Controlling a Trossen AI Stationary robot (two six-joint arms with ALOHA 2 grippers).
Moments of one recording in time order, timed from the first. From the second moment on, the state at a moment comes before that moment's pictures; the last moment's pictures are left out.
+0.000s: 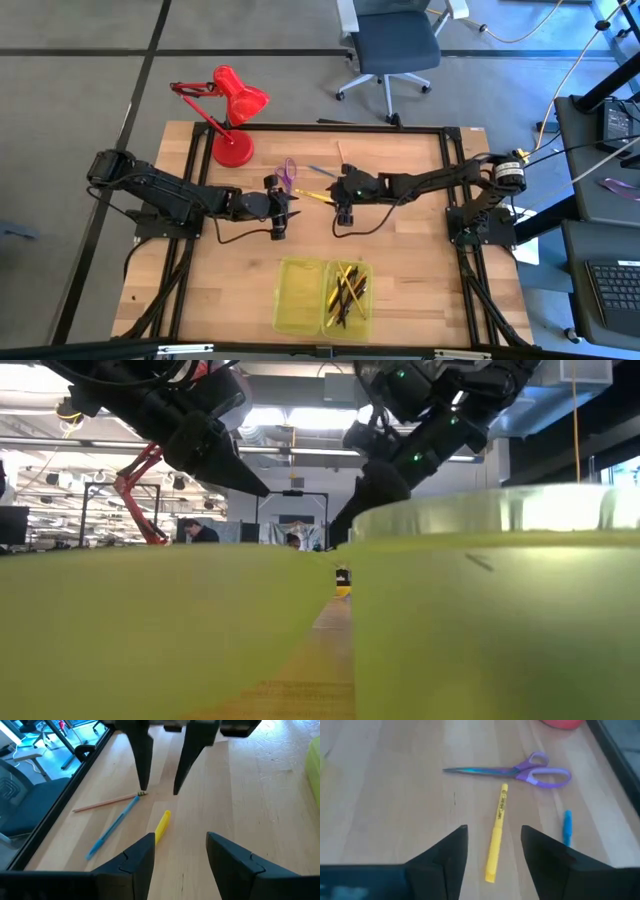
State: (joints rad) left arm -0.12 1.29 0.58 0.16 -0.43 0.05; right arm -0.08 1.70 0.92 0.12 0.14 -0.16
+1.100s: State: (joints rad) left arm -0.12 1.29 0.58 0.16 -0.43 0.05; right arm -0.21 1.94 0.92 0.20 -0.06 -0.09
